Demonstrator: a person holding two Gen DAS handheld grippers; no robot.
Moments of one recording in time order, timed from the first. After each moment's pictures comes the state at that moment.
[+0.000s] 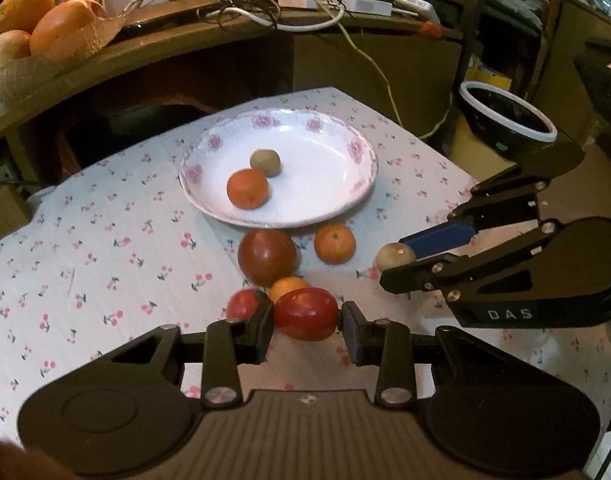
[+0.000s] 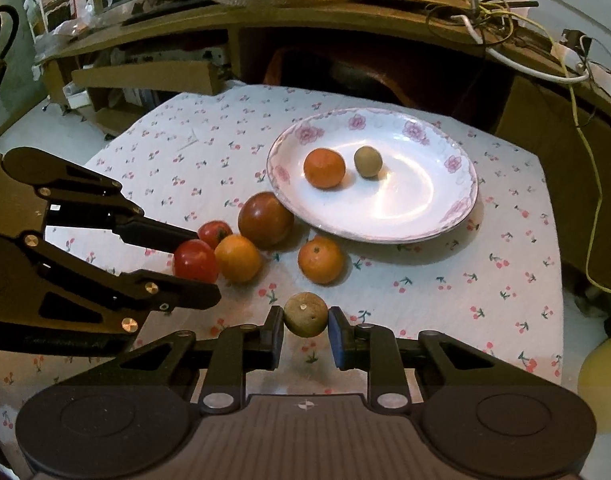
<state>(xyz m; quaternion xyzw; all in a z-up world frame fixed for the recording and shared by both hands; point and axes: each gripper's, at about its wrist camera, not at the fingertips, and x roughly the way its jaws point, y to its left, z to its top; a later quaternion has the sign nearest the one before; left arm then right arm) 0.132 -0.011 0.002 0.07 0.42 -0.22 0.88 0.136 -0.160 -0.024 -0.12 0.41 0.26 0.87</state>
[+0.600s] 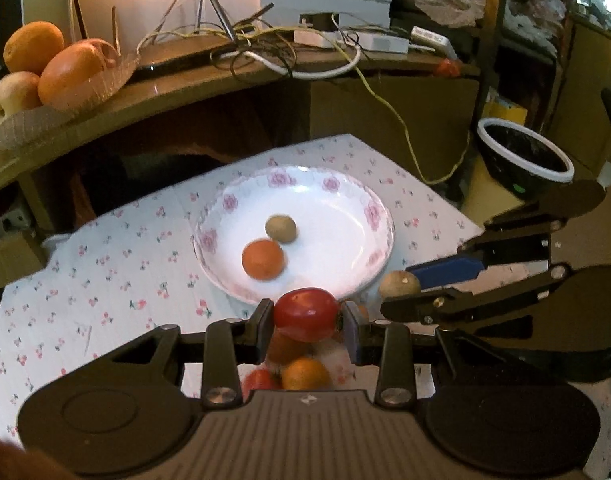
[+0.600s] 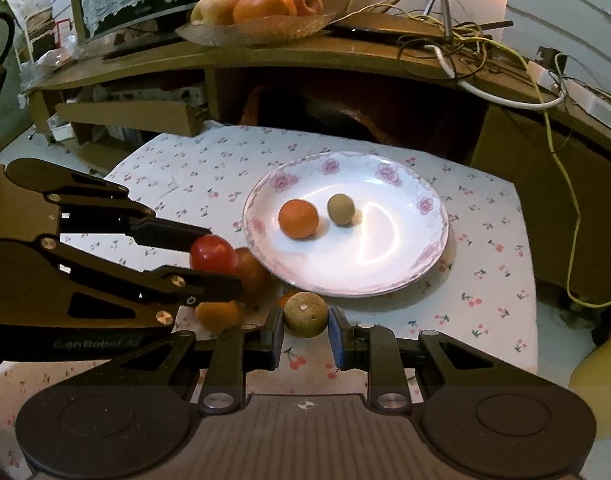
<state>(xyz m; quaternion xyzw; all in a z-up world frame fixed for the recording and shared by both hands) 0.160 -0.025 0.028 0.06 0.38 -0.20 0.90 0.150 -0.162 -0.004 -0.10 0.37 0.23 0.89</state>
